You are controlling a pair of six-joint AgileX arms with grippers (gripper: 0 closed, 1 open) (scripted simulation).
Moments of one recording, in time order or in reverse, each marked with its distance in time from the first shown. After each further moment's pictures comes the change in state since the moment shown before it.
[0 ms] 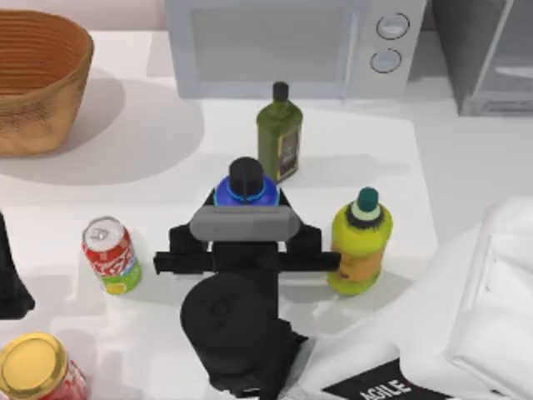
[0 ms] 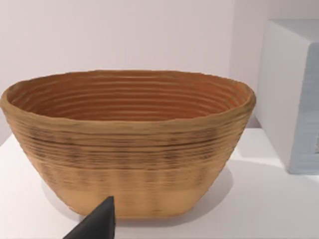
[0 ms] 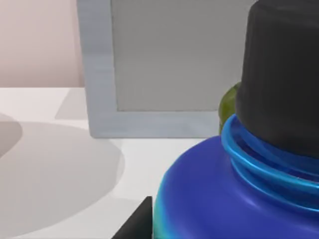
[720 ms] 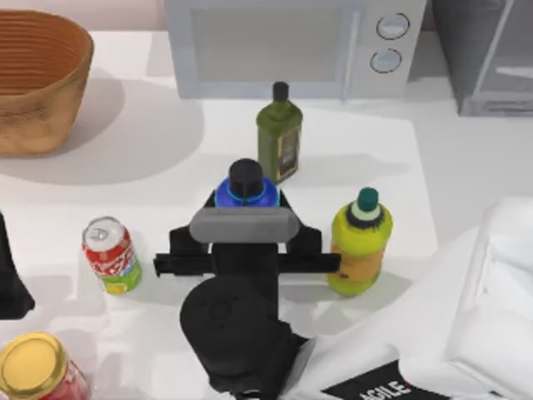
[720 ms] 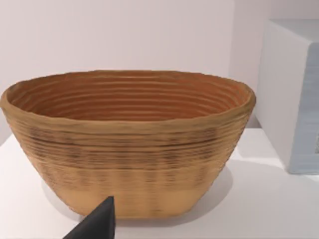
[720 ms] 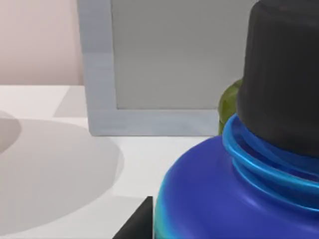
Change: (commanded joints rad) left arm 0.000 0.000 0.000 0.000 0.000 0.000; right arm 0.000 0.000 0.000 0.000 0.000 0.000
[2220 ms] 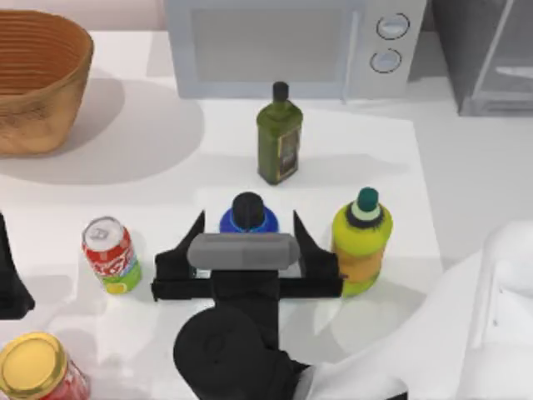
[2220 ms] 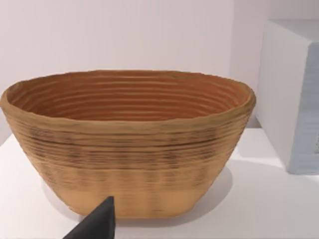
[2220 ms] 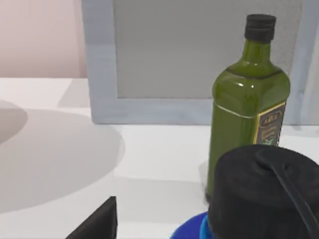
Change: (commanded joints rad) left arm 0.000 0.000 0.000 0.000 0.000 0.000; right arm 0.066 -0.030 -0.045 -0.018 0.062 0.037
